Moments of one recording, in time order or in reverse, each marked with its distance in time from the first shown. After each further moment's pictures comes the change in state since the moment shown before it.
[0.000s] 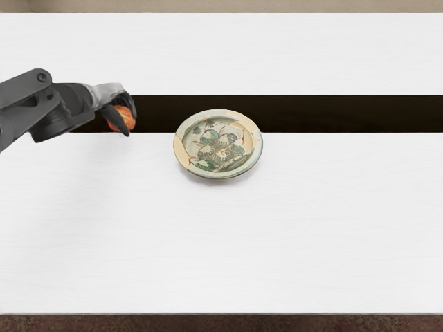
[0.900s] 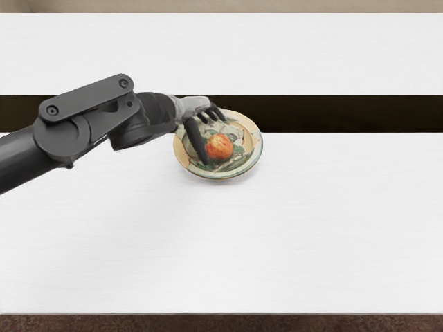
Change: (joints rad) left arm -0.057 -0.260 0.016 0.002 -0.122 0.006 -0.001; right arm 0.000 0.000 0.000 0.000 0.000 0.000 0.000
